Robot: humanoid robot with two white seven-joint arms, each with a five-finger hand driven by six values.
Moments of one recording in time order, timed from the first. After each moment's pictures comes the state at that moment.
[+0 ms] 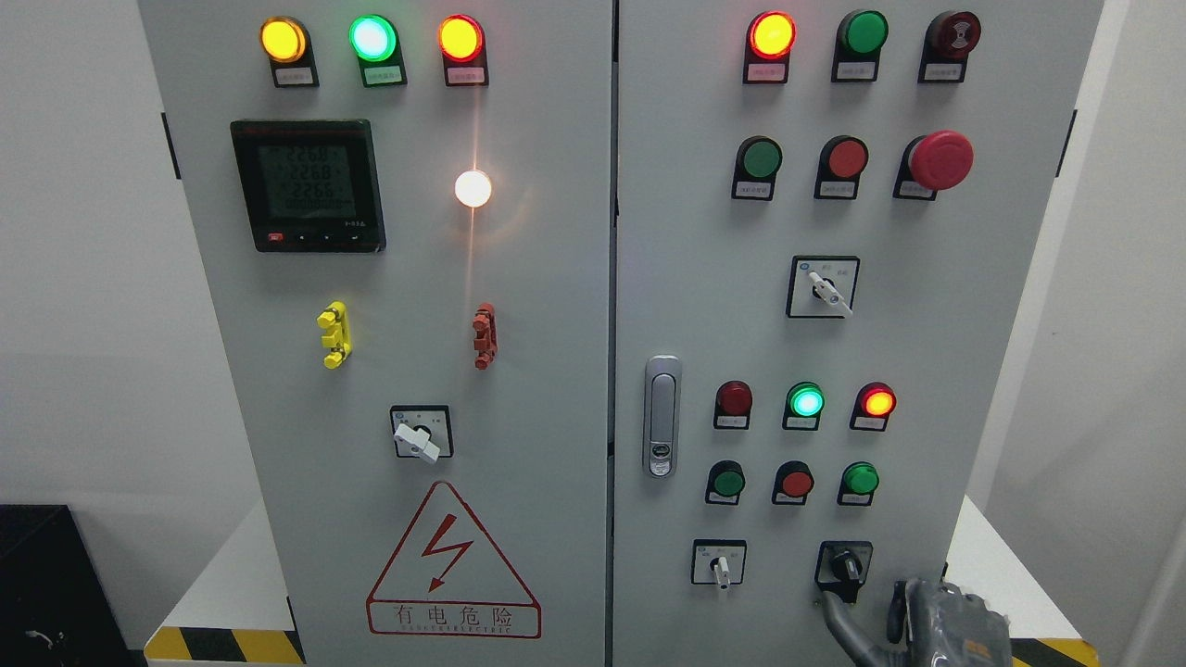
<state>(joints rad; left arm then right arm) 0.00 -0.10 -0.14 0.00 0.10 -0.06 0.15 -0.22 0.10 -0.13 -1.61 1.30 0.15 -0.01</state>
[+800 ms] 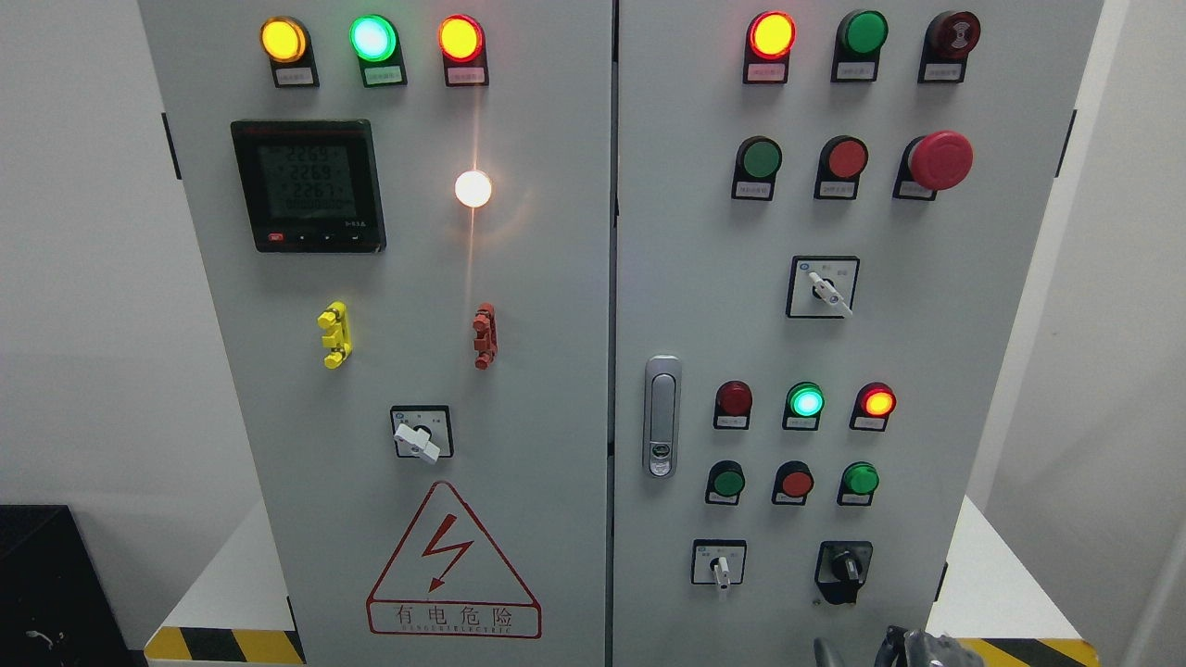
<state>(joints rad) 0.00 -0.10 -0.14 0.00 0.10 -0.06 0.15 -0.04 0.12 -0.07 -1.75 1.00 0.15 -0.07</state>
